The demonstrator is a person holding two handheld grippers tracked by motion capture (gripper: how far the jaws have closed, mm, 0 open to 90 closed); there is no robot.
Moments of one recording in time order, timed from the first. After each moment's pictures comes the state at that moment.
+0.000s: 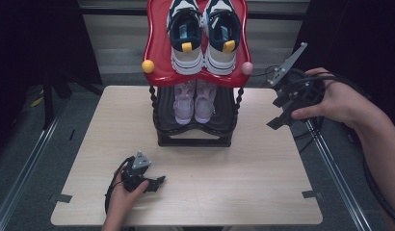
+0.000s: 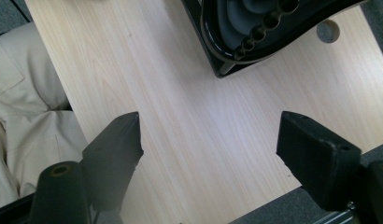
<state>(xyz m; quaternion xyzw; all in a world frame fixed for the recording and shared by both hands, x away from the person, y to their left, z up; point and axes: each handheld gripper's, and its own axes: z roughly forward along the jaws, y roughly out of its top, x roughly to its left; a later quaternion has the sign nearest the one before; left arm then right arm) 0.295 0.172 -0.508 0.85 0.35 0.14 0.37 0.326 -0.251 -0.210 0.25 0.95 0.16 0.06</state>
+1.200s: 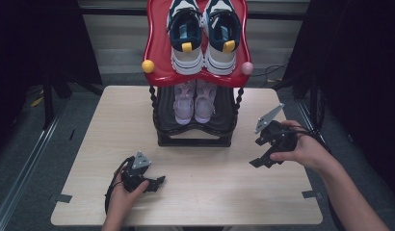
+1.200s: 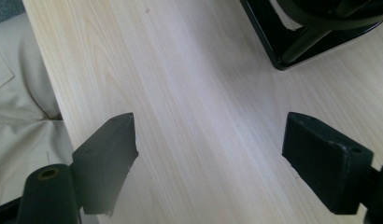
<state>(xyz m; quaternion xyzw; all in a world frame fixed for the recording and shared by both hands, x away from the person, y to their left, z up) 0.295 0.172 -0.508 0.85 0.34 0.14 0.37 0.303 -0.246 -0.348 0.25 0.94 0.22 0.03</state>
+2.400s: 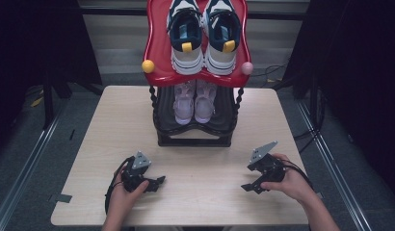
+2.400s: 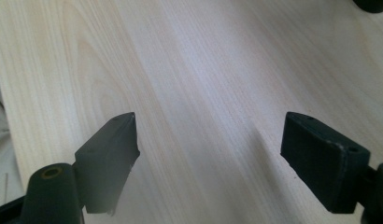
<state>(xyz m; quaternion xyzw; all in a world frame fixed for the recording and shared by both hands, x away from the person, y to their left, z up) 0.295 0.172 -0.508 0.85 0.34 0.14 0.37 0.275 -0.252 -0.463 0.27 0.92 0.27 0.02</state>
